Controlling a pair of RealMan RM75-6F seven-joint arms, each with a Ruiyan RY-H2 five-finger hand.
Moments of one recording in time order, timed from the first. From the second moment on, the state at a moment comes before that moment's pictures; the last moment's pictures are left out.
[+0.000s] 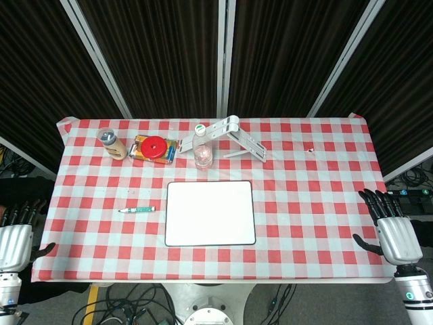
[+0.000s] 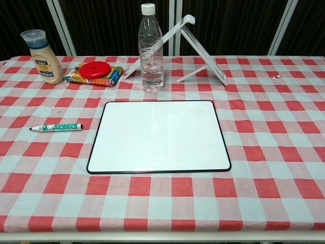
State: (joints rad) left arm -0.04 -1.19 -0.05 -1.62 1.42 1.51 0.21; right arm 0.14 -1.09 0.04 -1.59 -1.55 1.43 0.07
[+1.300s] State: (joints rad) left arm -0.53 -1.39 -0.19 -1.61 1.15 0.98 0.59; right arm 0.16 -1.05 0.07 -1.55 -1.56 1.45 0.09
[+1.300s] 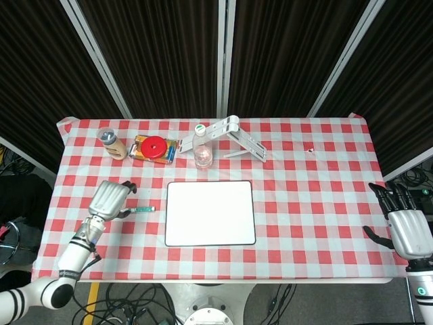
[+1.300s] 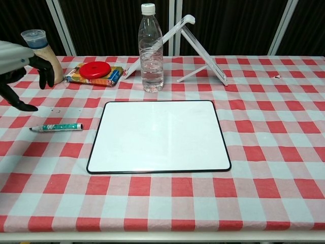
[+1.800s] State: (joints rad) left arm -0.70 -1.60 -0.16 -1.55 0.73 1.02 0.92; right arm 0.16 -1.06 0.06 -1.53 -1.55 1.43 0.12
